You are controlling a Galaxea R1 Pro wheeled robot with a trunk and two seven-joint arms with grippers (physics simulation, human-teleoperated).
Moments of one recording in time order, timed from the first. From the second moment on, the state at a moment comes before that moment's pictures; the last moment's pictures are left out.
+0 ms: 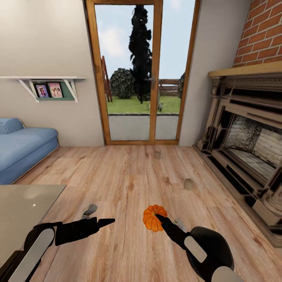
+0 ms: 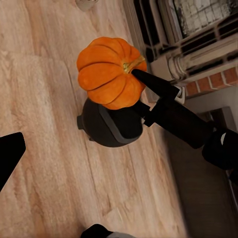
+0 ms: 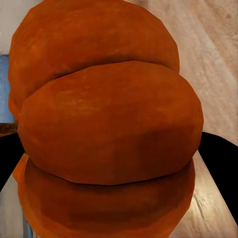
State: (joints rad) left arm -0.24 0.30 -0.13 -1.52 0.96 0.98 -0.25; right arm -0.54 0.00 0.31 -0.49 -1.16 0.20 0.23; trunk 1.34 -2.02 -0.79
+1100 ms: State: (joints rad) left arm -0.25 0.28 -0.12 -1.46 0.94 0.98 0.00; right arm -0.55 -0.04 0.31 -0.49 -1.15 0.20 0.23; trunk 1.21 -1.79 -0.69
